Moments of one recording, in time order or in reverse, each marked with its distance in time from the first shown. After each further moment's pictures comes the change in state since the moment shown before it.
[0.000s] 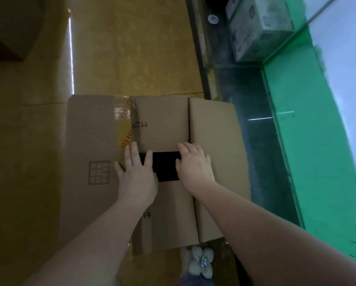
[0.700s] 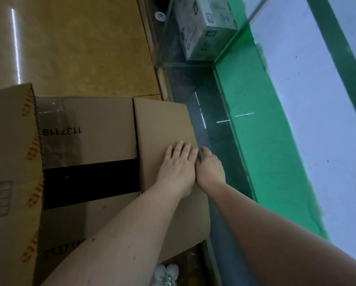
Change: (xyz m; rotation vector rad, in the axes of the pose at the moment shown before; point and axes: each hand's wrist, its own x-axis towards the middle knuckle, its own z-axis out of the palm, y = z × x) left_hand 0.044 0.173 0.020 -0.026 -0.058 0.547; right_hand 0.010 0.136 -0.017 0.329 0.129 0.488
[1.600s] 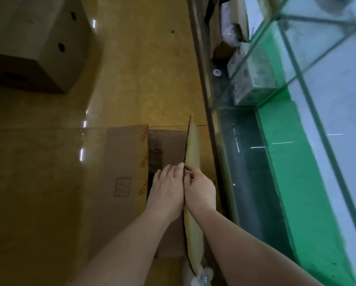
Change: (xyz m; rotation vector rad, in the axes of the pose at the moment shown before) left_hand -0.163 -0.073 -0.098 -0.171 0.241 -0.313; right_hand -0.156 -0.142 -0.002 0.213 -0.056 -0.284
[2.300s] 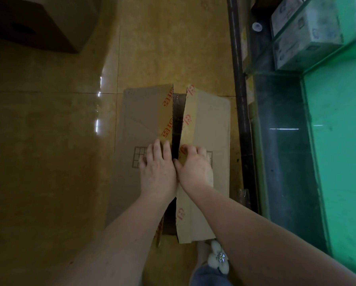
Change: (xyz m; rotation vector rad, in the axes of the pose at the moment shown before) left_hand -0.004 -0.073 0.042 0.047 0.007 -0.328; right_hand 0.023 0.008 0.088 -0.238 -0.128 -0.074
